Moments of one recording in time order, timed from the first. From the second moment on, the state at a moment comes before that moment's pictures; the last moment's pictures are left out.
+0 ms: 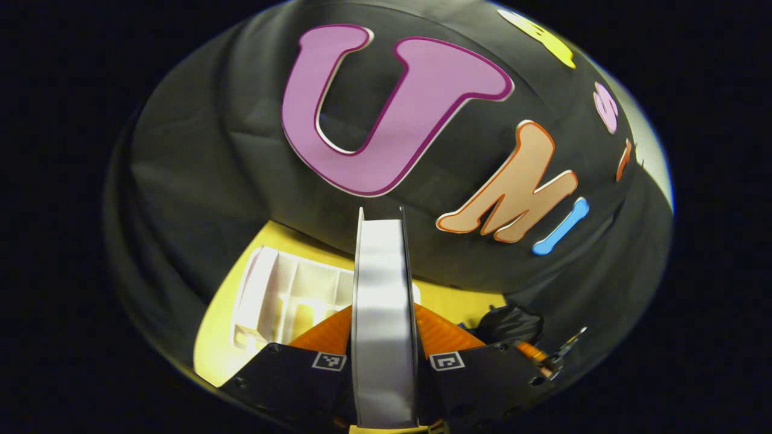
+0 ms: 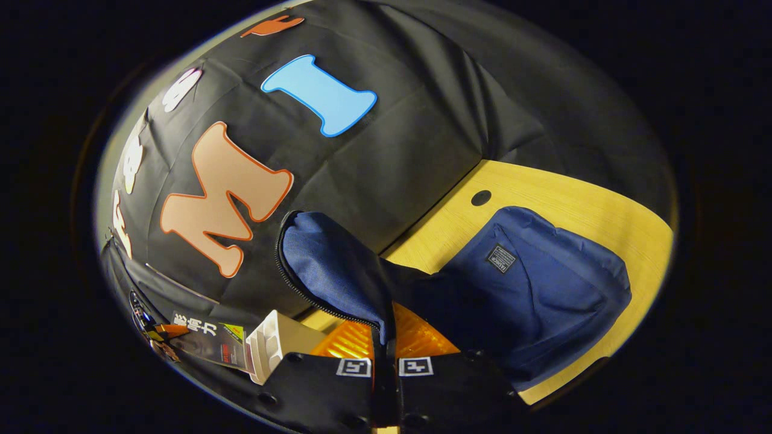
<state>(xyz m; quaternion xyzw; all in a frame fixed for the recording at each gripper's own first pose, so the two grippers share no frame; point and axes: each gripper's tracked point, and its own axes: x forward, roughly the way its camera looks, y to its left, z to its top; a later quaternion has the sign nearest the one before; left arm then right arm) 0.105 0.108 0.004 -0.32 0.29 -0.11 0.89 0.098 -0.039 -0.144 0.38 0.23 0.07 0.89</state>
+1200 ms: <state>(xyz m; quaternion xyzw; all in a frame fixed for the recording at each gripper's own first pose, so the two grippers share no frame) 0.117 -0.169 -0.133 -0.47 0.42 -0.17 0.76 0.101 -0.037 -0.141 0.41 0.23 0.08 0.88</state>
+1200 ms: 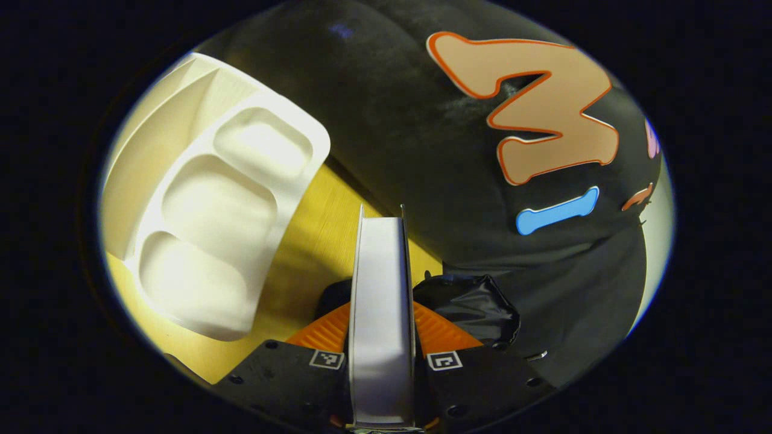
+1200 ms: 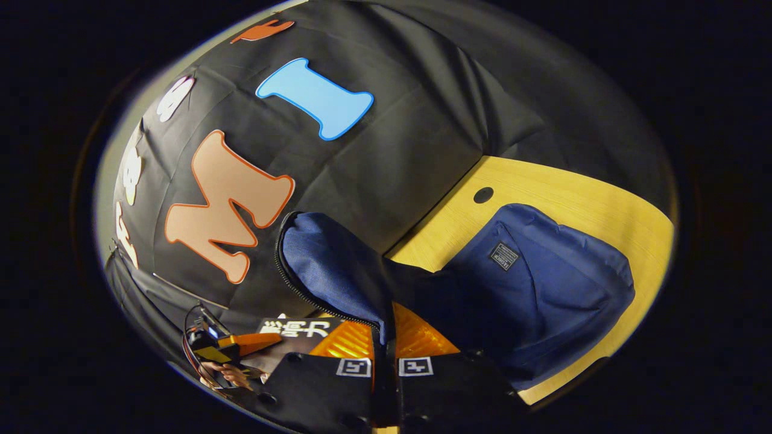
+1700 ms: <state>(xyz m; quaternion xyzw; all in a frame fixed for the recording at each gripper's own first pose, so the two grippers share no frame) 0.110 -0.252 -0.179 -0.52 0.45 -0.16 0.71 0.100 -0.034 -0.141 0.41 0.24 0.09 0.88</state>
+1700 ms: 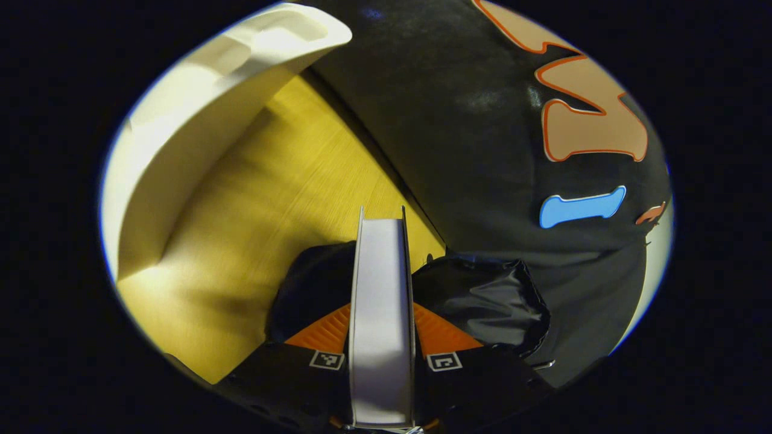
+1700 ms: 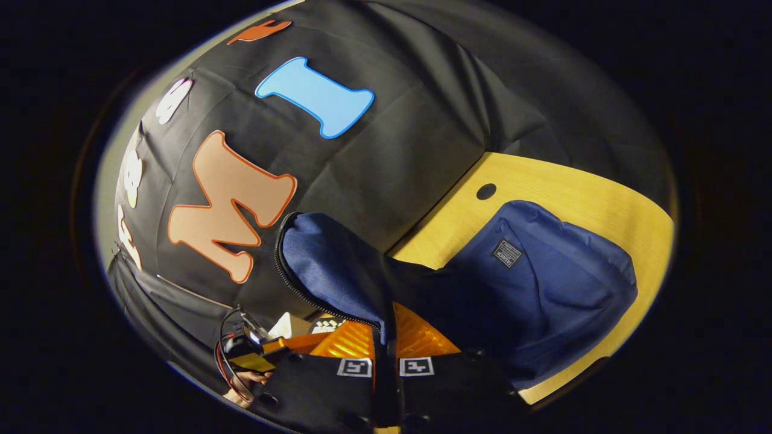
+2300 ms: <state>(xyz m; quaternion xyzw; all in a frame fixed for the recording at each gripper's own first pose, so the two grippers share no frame) 0.092 -0.341 -0.198 -0.59 0.45 -0.18 0.65 0.103 -0.029 -0.135 0.40 0.23 0.11 0.88</state>
